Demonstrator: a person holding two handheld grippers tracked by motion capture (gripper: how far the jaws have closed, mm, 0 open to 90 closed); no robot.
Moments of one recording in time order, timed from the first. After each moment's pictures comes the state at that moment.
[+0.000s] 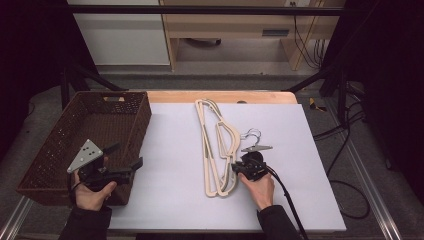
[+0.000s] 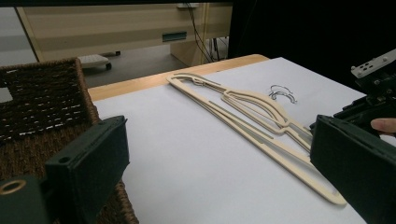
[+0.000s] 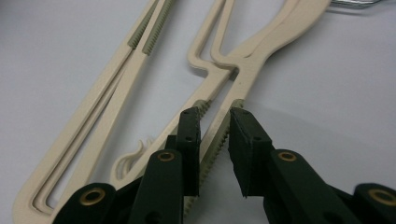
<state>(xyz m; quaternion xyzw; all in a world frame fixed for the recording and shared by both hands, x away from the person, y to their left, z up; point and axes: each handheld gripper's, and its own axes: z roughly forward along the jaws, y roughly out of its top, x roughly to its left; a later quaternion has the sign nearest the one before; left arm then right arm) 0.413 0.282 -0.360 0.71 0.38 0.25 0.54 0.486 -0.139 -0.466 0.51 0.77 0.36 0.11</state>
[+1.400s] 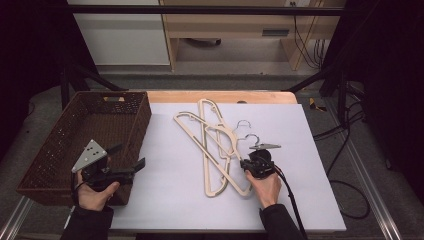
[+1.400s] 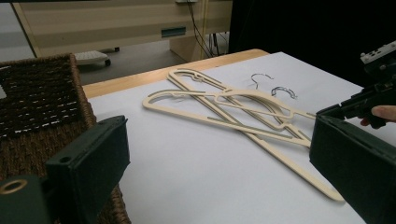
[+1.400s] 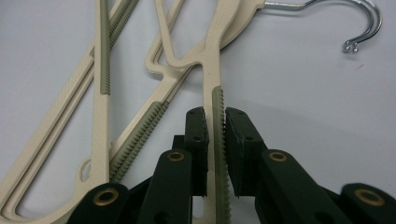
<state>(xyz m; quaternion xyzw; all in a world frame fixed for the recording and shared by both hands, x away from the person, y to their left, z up) 0.414 0.276 -0.363 0.71 0.38 0.25 0.53 0.486 -0.158 -0.459 0.54 0.75 0.35 0.13</state>
